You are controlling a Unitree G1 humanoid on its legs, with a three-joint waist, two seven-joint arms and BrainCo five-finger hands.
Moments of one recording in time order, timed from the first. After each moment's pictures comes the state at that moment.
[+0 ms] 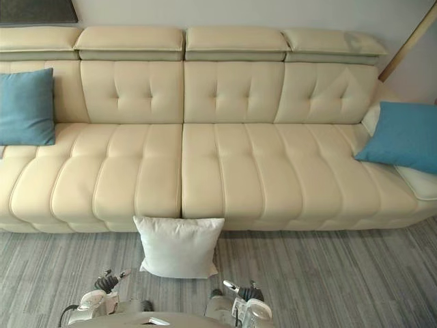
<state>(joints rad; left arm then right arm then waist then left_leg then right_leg) 0.02 -0.01 0.28 0.99 0.04 0.01 0.11 0.07 0.01 -0.28 0.89 0.07 0.02 -0.12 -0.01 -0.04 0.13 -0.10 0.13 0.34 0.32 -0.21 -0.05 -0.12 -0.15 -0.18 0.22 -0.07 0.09</state>
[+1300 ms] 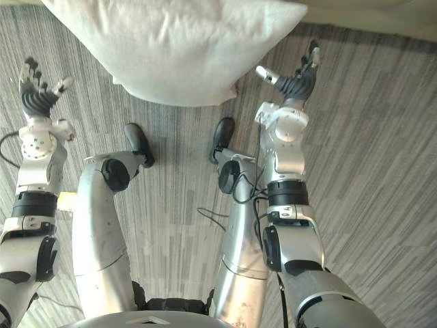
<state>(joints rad) -0.74 0.41 0.14 0.44 -0.19 -0.09 0.30 -0.85 -0.31 -0.15 0.36 0.21 -0.07 -0.43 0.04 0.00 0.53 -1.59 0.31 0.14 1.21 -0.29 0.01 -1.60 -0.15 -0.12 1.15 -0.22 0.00</state>
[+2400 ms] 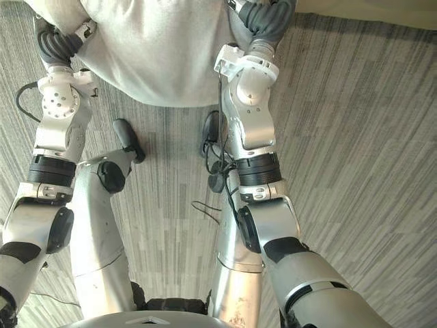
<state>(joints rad) -0.96 0.33 -0.02 0.43 -0.27 -0.07 0.41 -1.00 -0.15 0.00 0.17 0.21 -0.09 -0.54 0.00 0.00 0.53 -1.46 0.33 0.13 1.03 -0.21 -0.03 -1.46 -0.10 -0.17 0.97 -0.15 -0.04</state>
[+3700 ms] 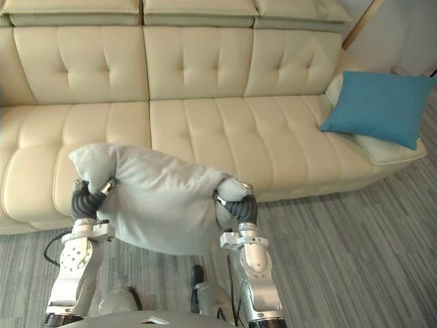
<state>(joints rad) 0.19 0.05 -0.05 -0.14 -0.19 -0.16 0.21 0.21 -0.05 0.10 -0.13 0.15 -0.17 -0.08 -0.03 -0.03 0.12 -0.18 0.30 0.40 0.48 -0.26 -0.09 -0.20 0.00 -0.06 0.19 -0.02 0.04</state>
